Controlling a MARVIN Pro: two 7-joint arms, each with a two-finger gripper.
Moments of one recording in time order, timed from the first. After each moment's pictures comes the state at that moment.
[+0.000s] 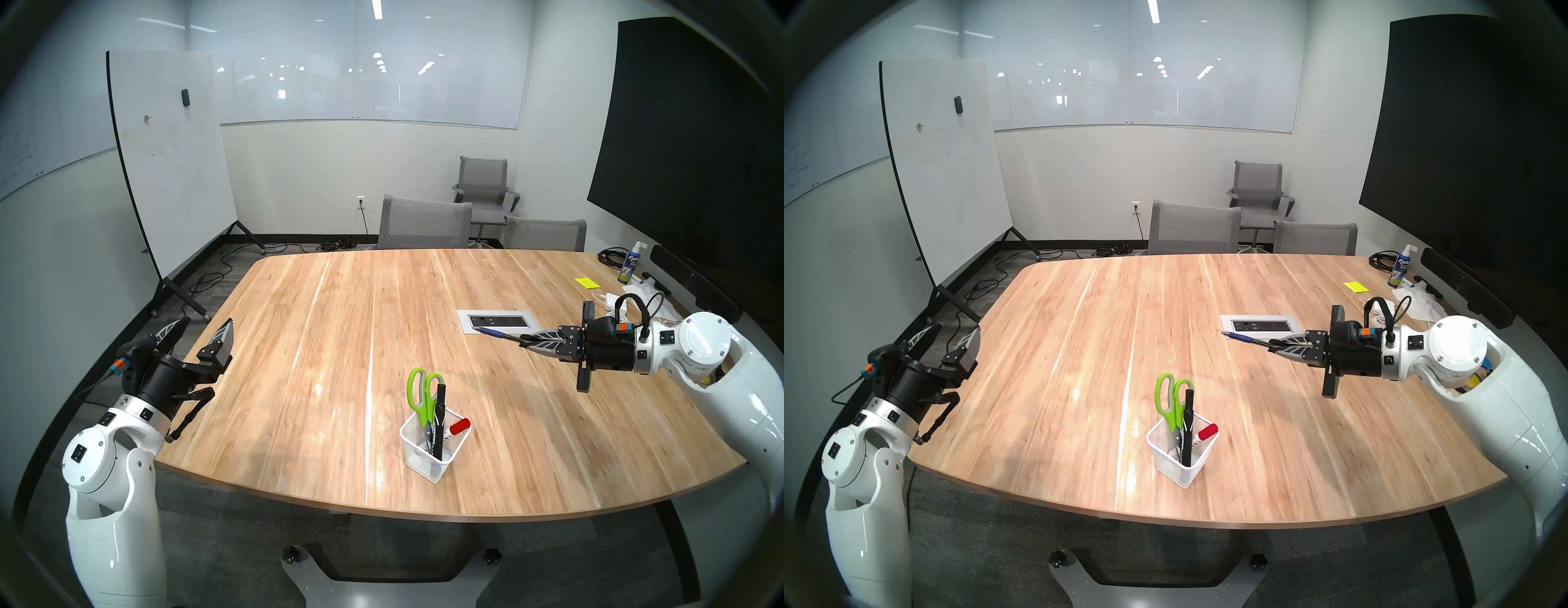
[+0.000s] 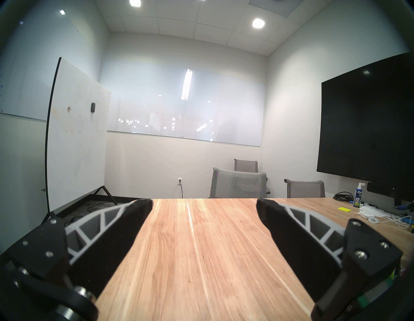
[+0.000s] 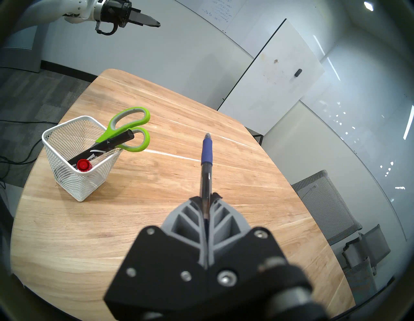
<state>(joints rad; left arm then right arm) 1.93 -1.48 -2.07 -2.12 -0.41 0.16 -0.50 -1.51 -0.42 1.47 -1.76 0.42 -0.17 0.84</state>
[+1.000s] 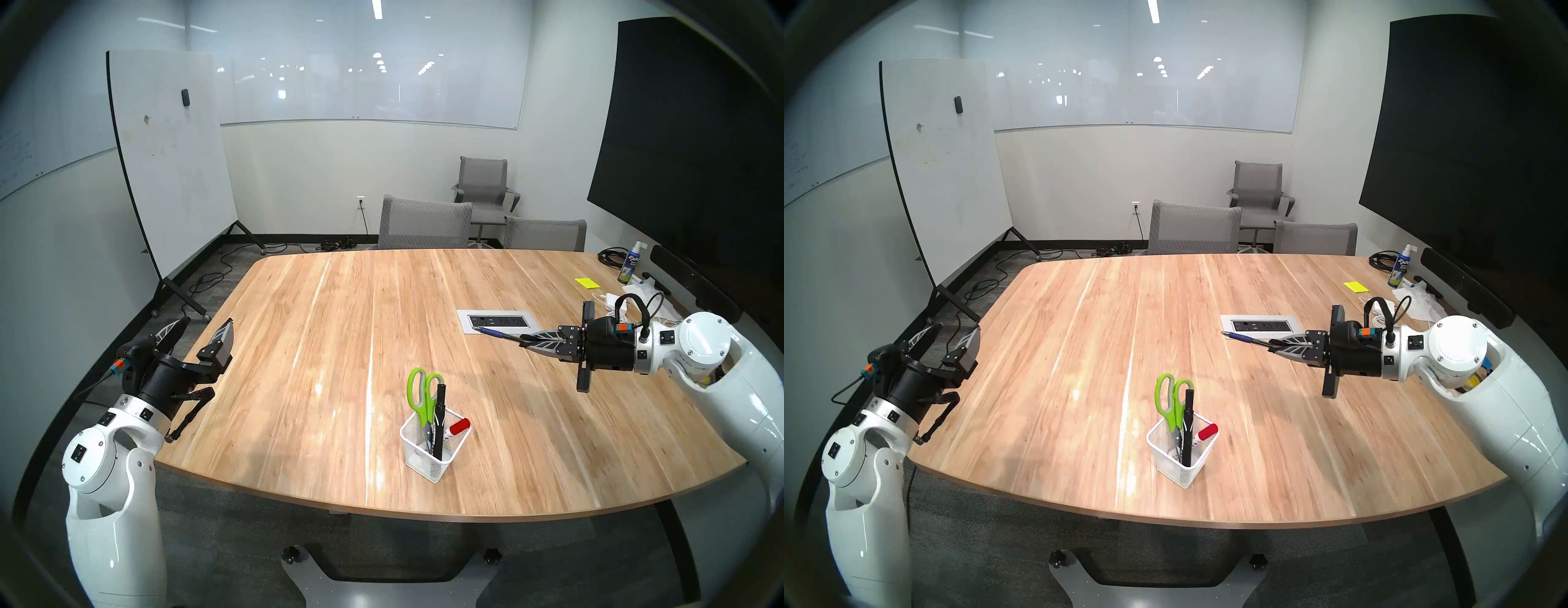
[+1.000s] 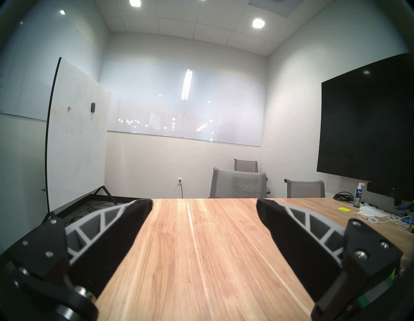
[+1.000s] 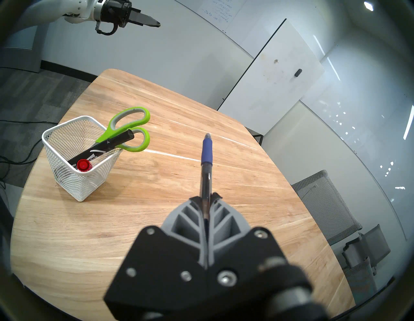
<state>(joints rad) 1.93 -1.49 -2.07 -2.12 -0.41 0.16 -0.50 -1.51 -0.42 1.47 -1.76 0.42 -0.17 0.84</state>
